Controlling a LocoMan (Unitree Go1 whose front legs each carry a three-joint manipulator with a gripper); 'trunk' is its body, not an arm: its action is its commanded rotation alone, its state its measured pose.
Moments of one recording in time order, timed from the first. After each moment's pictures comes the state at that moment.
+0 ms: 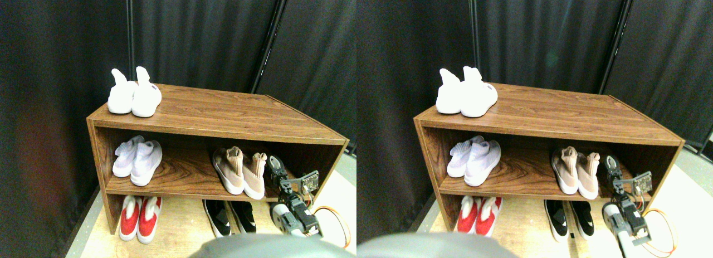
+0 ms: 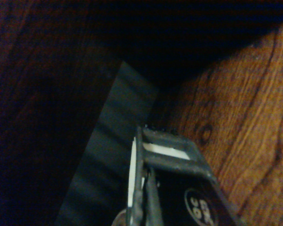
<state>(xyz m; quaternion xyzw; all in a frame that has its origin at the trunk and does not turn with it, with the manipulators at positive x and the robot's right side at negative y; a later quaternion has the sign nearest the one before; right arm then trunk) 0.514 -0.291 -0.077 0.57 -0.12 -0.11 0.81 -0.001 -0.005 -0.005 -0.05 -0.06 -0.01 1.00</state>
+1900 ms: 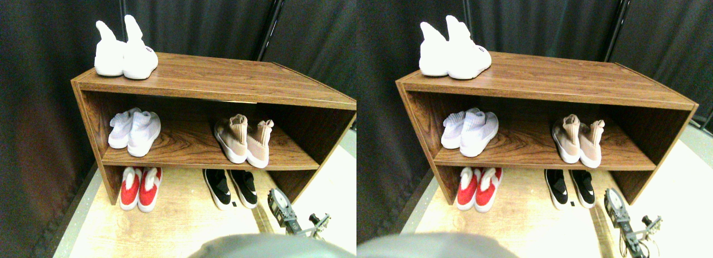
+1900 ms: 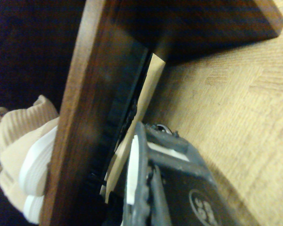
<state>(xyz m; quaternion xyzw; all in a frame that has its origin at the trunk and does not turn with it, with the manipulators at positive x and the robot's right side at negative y) 0.436 -0.285 -0.194 0.64 0.00 -0.05 0.76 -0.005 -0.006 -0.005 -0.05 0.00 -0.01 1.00</state>
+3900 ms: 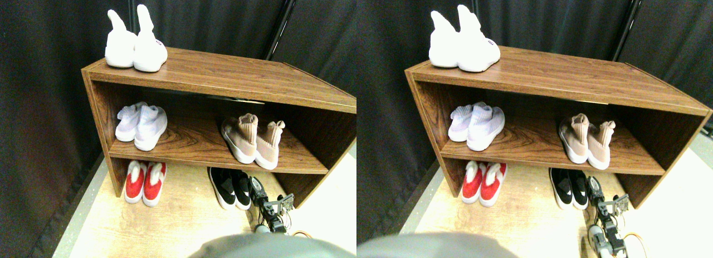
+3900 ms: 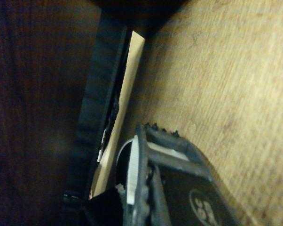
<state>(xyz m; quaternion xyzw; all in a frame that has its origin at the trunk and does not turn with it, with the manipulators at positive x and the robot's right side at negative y) 0.493 -0.258 -0.236 0.67 0.03 -0.14 0.73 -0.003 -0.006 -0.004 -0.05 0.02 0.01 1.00</state>
